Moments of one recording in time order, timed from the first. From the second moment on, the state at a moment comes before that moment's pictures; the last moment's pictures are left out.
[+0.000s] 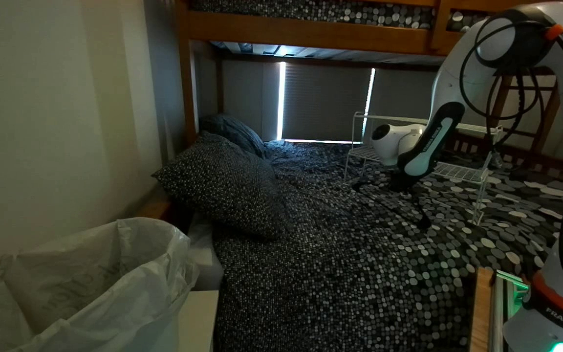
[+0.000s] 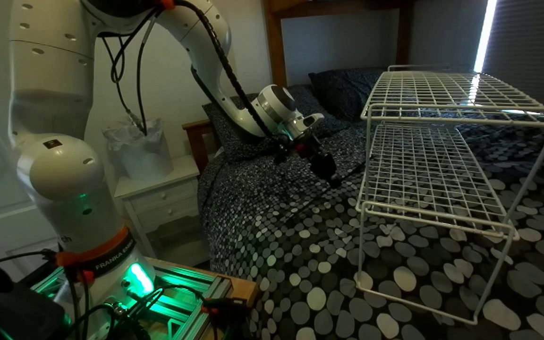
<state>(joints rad) -0.31 0.39 -0.35 -2.16 -1.05 2.45 1.01</state>
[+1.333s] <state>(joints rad) -0.29 -0.13 -0.29 -2.40 -0.56 2.49 0.45</state>
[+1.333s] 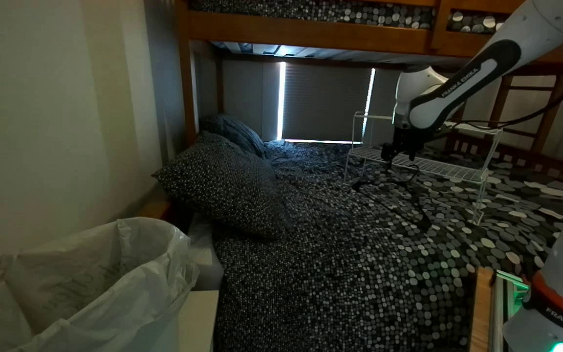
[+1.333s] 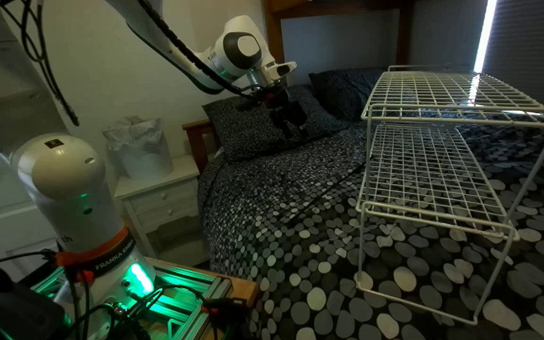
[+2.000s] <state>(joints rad) -0.19 -0.53 -0.52 -2.71 -0.47 2.72 -0.02</state>
